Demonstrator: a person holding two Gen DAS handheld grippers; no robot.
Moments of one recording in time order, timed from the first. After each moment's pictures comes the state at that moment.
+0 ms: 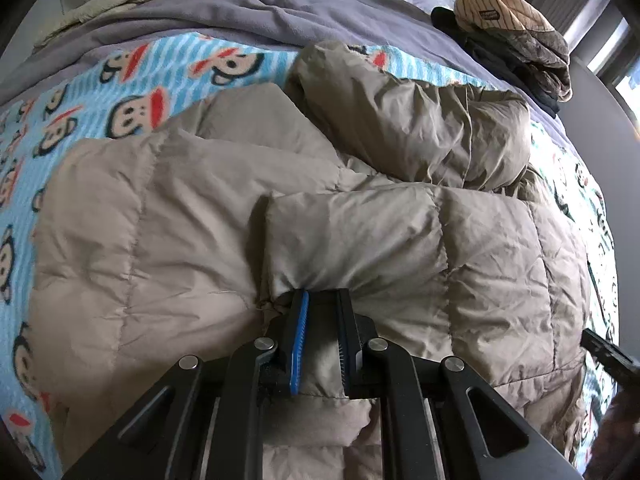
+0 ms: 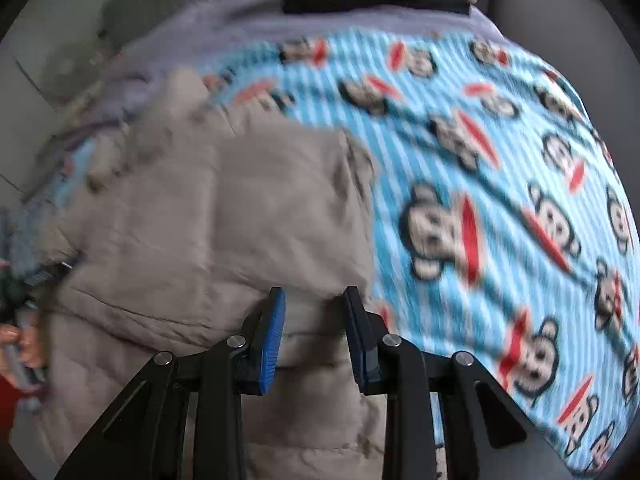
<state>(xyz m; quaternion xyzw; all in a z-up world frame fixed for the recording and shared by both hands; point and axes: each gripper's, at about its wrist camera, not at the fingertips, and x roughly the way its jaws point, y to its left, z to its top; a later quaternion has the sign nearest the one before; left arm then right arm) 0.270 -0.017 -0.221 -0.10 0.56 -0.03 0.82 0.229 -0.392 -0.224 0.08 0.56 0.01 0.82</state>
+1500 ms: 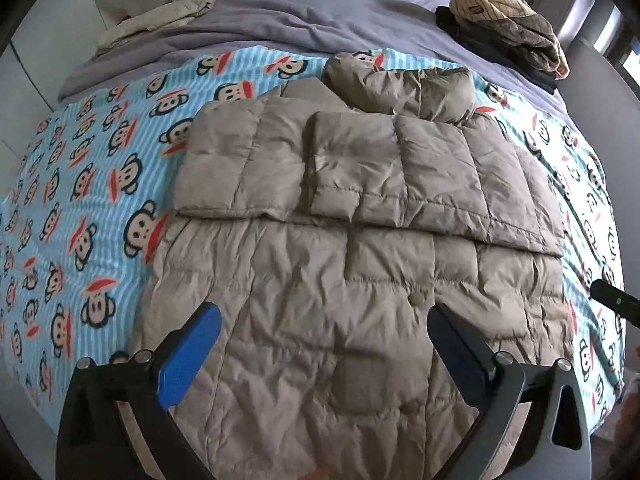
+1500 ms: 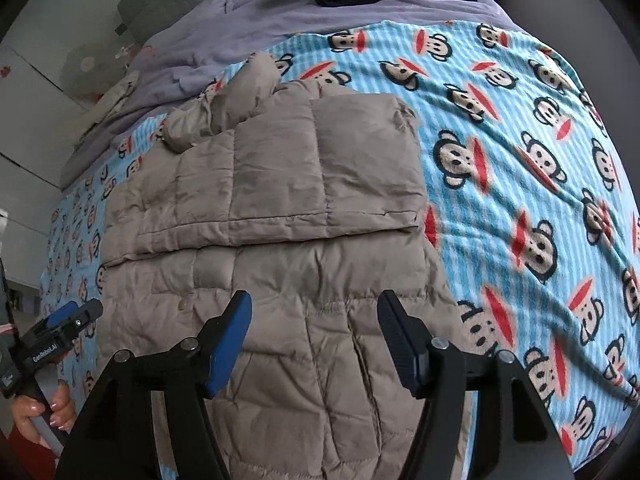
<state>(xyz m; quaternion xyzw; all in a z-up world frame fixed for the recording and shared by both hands) 0.104 -0.031 -0.111 -0.05 0.58 0.04 0.81 0.131 -0.342 -0.141 0.13 0.58 0.07 0.80</state>
